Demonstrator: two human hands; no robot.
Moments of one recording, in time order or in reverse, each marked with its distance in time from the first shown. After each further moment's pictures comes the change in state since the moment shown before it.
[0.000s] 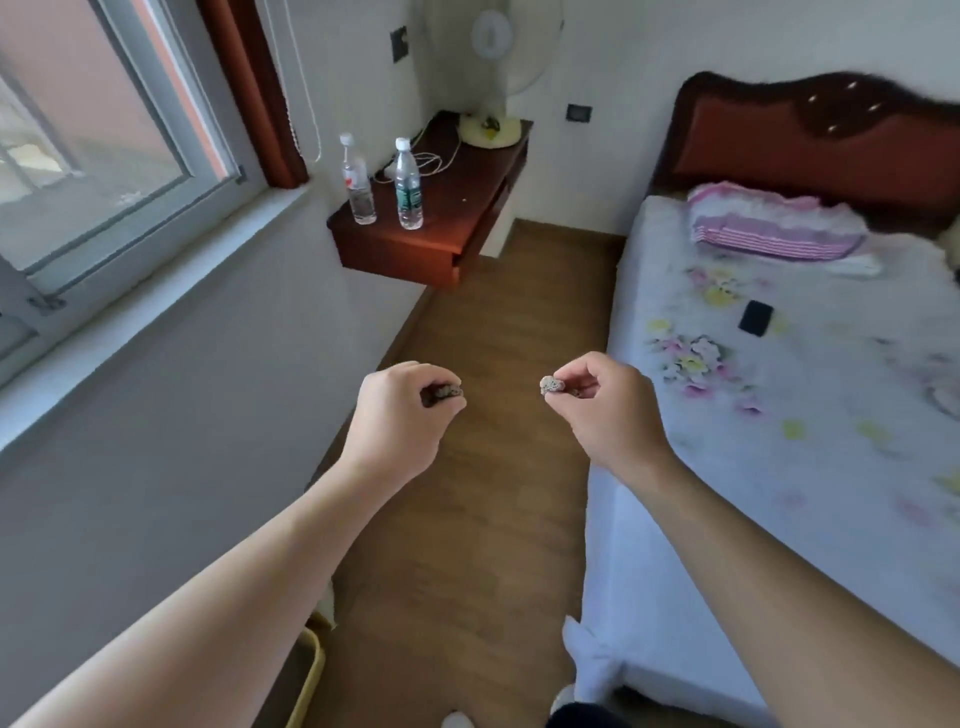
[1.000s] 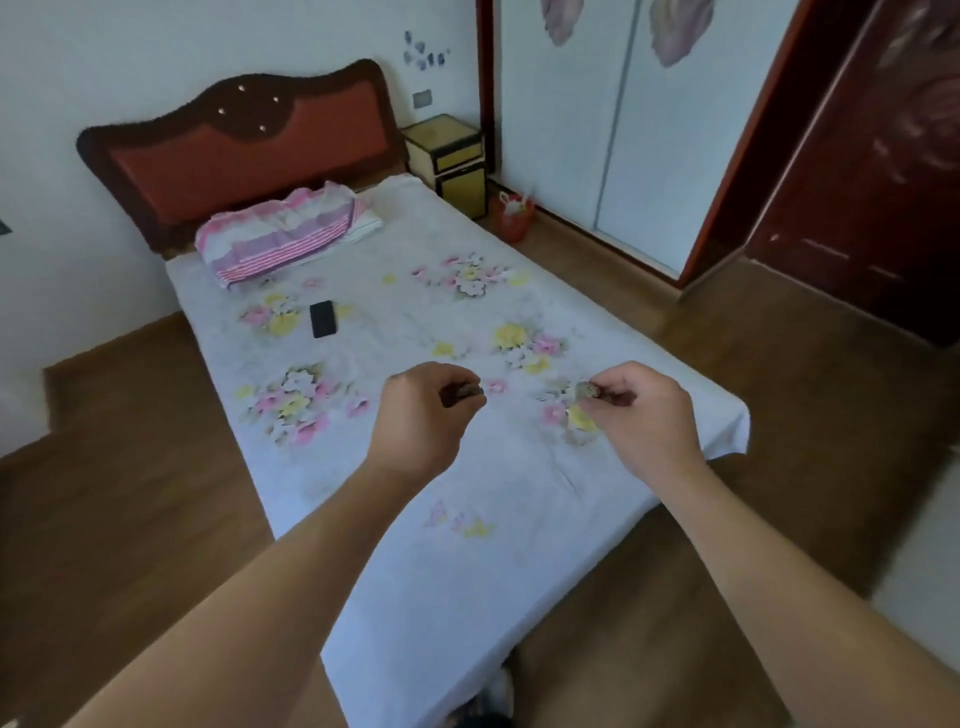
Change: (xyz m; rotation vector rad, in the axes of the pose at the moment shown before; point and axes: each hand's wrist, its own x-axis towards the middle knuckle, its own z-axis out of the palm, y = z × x) left_hand -0.088 0.468 0.413 -0.325 -0.721 0.620; right_hand -0.179 0.273 -0.505 -0.074 0.852 0.559
